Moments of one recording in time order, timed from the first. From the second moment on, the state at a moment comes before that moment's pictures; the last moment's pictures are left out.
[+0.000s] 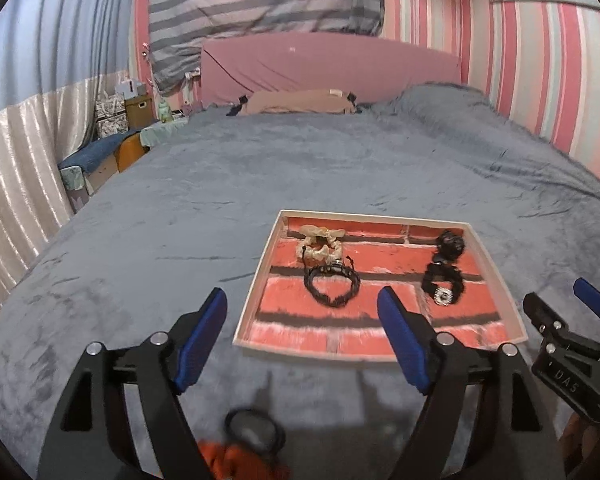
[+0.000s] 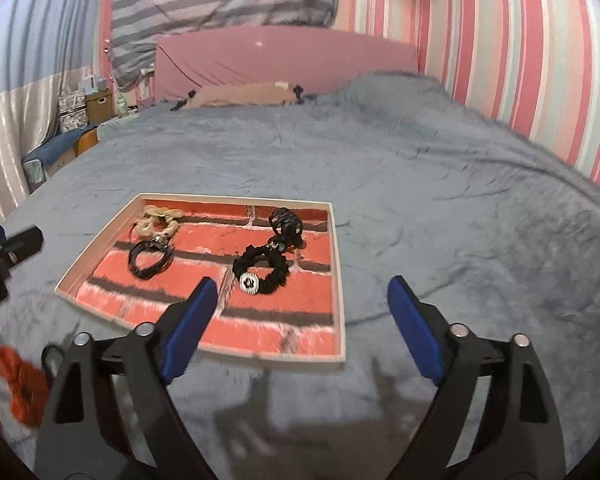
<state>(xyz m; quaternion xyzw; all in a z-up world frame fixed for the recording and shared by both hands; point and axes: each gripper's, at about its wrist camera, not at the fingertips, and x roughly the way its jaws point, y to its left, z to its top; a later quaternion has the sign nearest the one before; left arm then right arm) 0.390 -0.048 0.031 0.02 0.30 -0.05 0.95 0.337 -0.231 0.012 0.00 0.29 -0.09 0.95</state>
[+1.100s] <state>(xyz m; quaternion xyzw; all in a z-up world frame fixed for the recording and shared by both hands) 0.157 0.005 -0.026 -0.02 0.31 -0.06 0.95 0.100 -0.268 -0.035 -0.01 0.29 -0.12 0.95</state>
